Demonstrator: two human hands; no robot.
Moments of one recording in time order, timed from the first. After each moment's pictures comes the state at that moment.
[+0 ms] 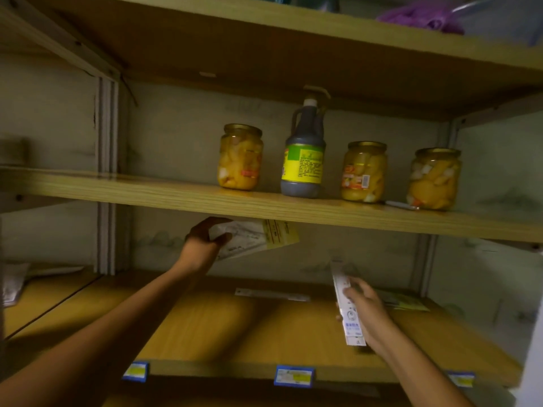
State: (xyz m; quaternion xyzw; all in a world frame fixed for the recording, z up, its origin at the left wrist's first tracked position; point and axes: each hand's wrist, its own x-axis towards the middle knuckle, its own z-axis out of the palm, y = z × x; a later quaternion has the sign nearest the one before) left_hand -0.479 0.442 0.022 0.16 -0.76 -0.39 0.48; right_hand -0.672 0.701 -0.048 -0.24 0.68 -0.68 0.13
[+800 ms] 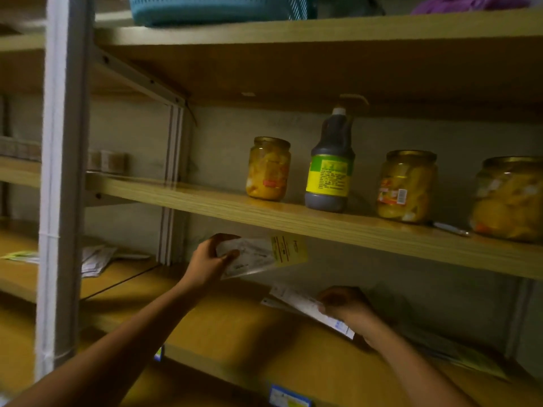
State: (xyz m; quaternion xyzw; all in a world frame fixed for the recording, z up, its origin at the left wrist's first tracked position) left_hand -0.459 0.473 0.006 0.25 -0.71 -0.41 0.51; right_hand -0.734 0.627 -0.034 -0.50 0.73 -0.43 0.16
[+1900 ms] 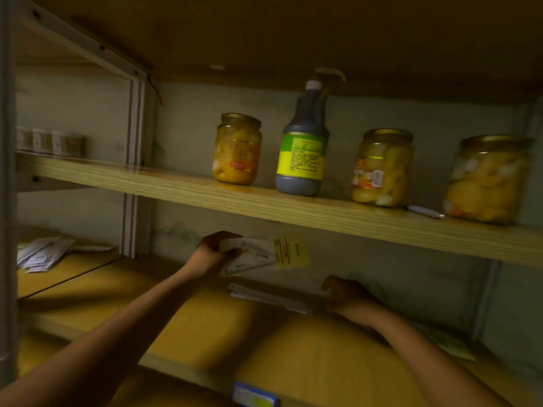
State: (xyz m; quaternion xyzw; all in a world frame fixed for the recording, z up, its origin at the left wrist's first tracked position) left_hand -0.527 0.465 -0.002 0.24 -0.79 -0.37 0.43; right_hand -0.803 0.643 -0.033 -0.53 0.82 -0.19 0.04
